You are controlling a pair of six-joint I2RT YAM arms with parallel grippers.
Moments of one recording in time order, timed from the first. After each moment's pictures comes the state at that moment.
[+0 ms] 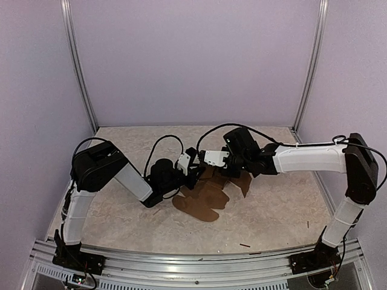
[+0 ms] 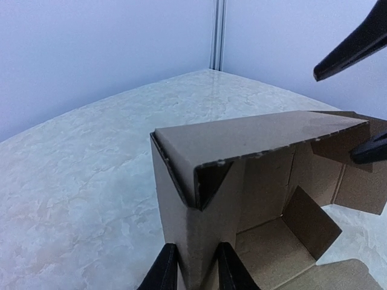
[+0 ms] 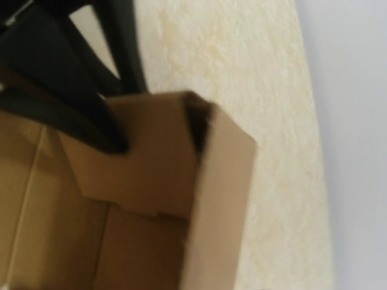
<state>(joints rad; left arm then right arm) -0.79 2.29 1.05 1.13 0.08 -0.01 0.84 1.72 1.13 -0.09 0.34 -0.84</state>
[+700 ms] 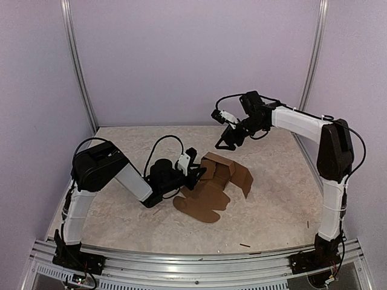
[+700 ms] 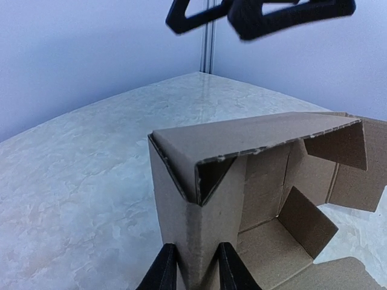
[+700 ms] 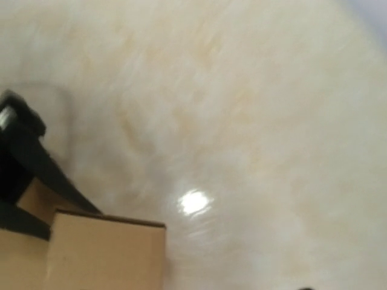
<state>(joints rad) -0.79 2.30 1.05 1.16 0.12 -0.02 0.48 1.99 1.76 -0.60 -0.45 -0.52</state>
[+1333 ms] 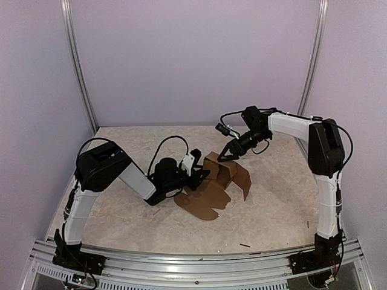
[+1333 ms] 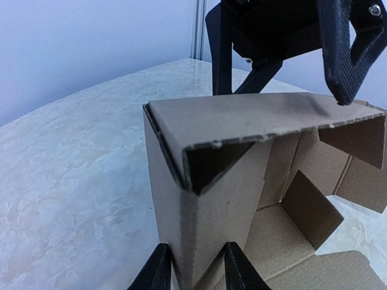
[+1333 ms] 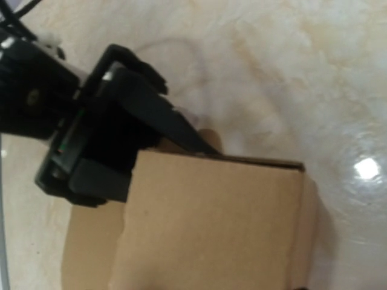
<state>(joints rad) -0.79 2.34 1.11 1.09 0.16 -0.02 0.40 2.18 1.81 -0.84 -0.86 -0.43</state>
